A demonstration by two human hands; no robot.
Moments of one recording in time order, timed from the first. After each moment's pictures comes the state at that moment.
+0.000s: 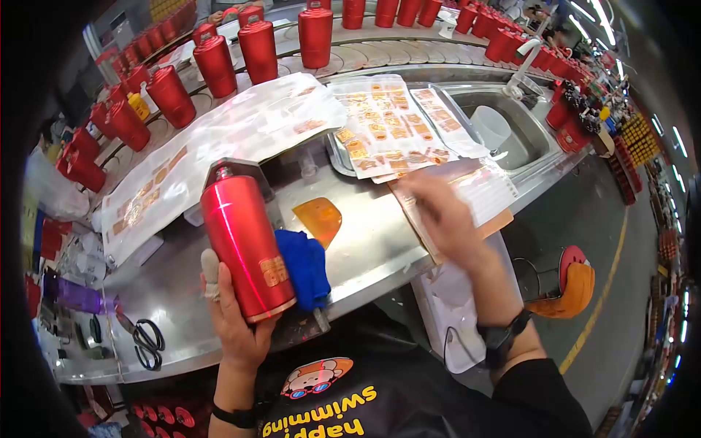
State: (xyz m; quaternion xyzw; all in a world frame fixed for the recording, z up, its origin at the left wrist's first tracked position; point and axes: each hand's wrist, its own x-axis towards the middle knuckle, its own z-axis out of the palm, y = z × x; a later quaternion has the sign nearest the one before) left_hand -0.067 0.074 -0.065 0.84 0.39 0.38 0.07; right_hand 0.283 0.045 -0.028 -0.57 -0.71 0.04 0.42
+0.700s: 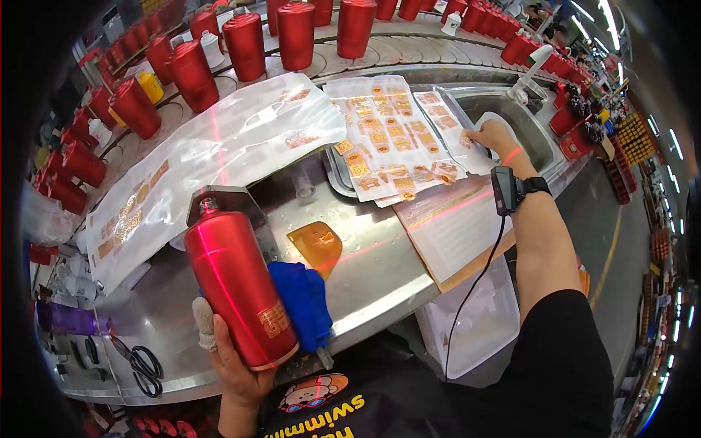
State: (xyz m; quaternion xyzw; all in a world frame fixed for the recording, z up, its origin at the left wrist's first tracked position) left_hand -0.081 0.070 -0.075 0.84 0.40 0.34 0.10; right_hand 0.571 0.205 -0.064 -0.86 -0.51 -0.05 -0.03
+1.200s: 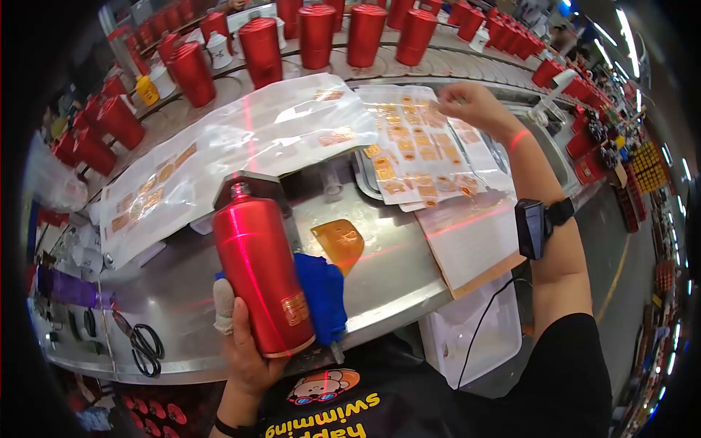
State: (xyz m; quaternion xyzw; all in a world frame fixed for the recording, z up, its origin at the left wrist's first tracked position) left_hand -0.076 0.076 -0.076 0.84 0.38 0.37 0.09; right_hand 0.424 0.259 0.031 -0.64 -0.73 0.11 0.19
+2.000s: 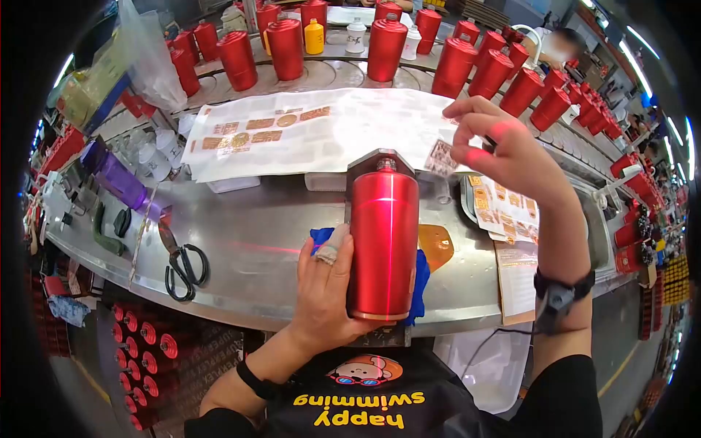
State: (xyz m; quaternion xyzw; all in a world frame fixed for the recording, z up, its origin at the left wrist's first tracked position) left_hand -0.073 0.086 -0.052 0.82 0.42 0.39 0.08; right_hand 0.190 0.221 0.102 -0.39 -0.89 0.12 0.22
